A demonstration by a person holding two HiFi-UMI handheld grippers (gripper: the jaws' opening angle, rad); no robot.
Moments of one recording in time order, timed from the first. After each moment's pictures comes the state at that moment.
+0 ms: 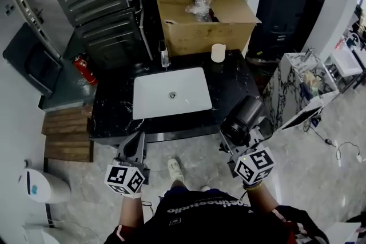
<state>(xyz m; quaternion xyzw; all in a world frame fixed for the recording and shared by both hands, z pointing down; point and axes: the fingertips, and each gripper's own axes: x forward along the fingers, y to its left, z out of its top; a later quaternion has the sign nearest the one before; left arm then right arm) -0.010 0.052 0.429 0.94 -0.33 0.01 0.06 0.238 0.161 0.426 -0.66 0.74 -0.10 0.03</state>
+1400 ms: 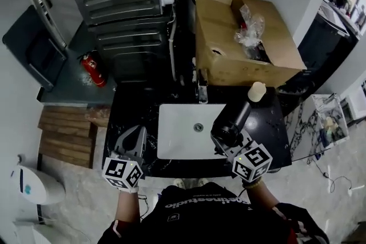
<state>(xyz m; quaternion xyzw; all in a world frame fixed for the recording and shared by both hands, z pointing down) -0.064 -0.241 0.424 0.93 -0.37 0.00 0.06 0.158 -0.154 0.426 -0.56 0.82 -0.12 -0.04</state>
